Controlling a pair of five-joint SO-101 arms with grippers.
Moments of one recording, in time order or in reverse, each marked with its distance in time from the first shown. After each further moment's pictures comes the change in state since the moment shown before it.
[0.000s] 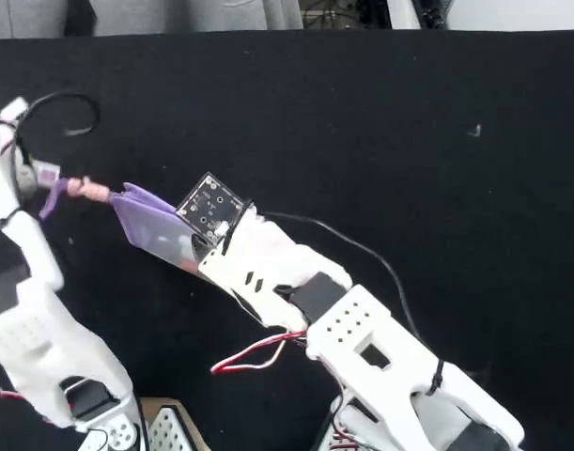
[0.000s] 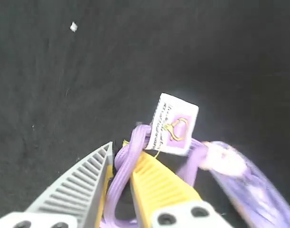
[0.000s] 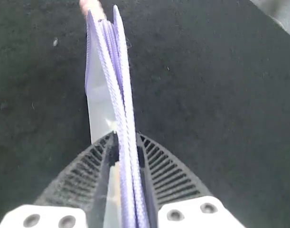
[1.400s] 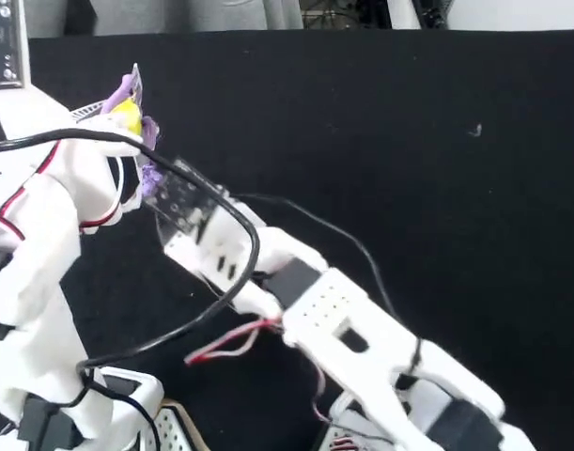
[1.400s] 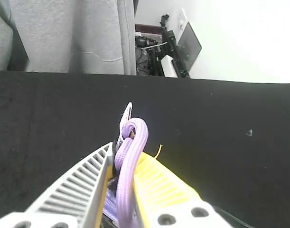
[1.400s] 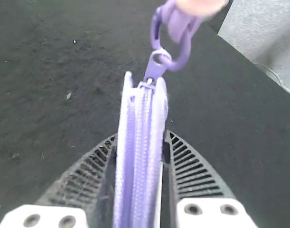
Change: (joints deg) left arm 36.7 -41.8 -8.4 0.4 13.8; right arm -3.5 12.1 -12.0 -8.0 0.0
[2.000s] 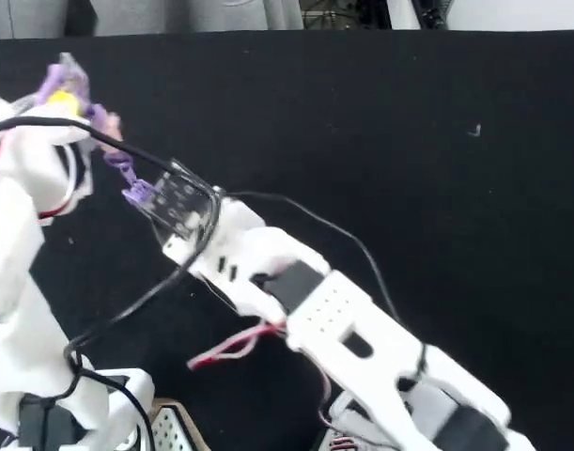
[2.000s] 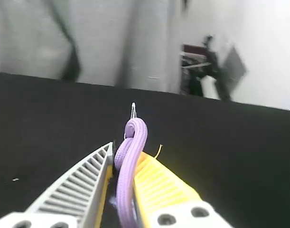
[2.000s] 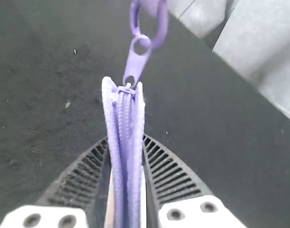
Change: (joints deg) left arm -15.5 0.0 0.0 -1.4 -4.7; right arm -0.2 -9.0 4.7 -0.4 2.5
